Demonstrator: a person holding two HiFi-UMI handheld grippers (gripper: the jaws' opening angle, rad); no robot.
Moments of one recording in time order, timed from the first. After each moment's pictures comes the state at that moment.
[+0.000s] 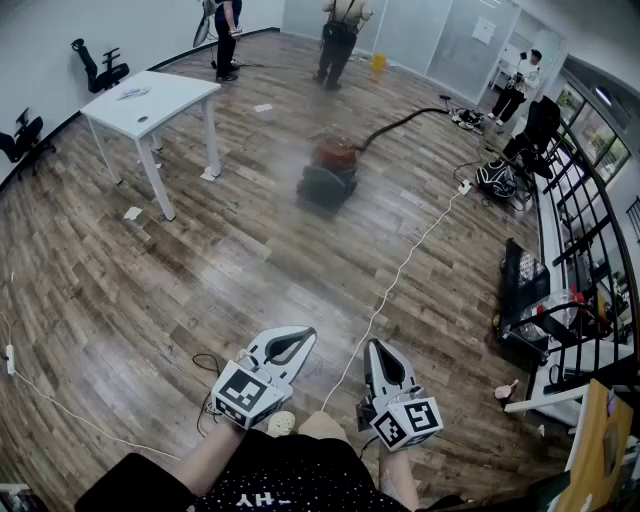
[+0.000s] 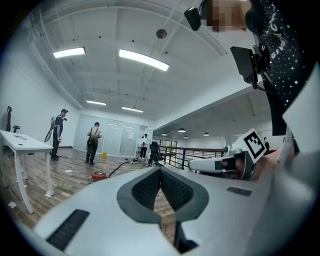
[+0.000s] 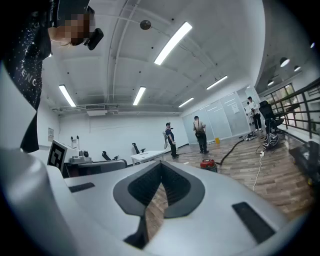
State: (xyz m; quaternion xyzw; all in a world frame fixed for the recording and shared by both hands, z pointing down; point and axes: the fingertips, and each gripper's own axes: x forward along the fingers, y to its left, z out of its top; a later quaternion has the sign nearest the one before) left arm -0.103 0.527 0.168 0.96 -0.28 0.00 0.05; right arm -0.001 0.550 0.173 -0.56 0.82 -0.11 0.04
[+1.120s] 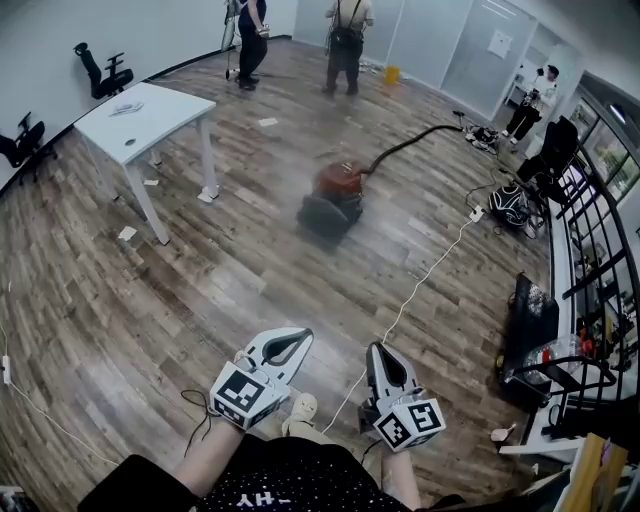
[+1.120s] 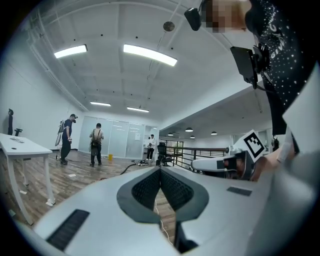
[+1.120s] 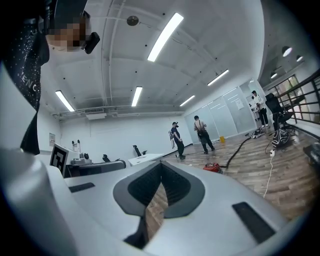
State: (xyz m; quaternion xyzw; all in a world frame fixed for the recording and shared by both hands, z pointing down) left arm -0.054 0.322 0.166 0.95 -0.32 0.01 0.04; right arm 0.062 0.342 0.173 -0.53 0.84 -0.12 0.06
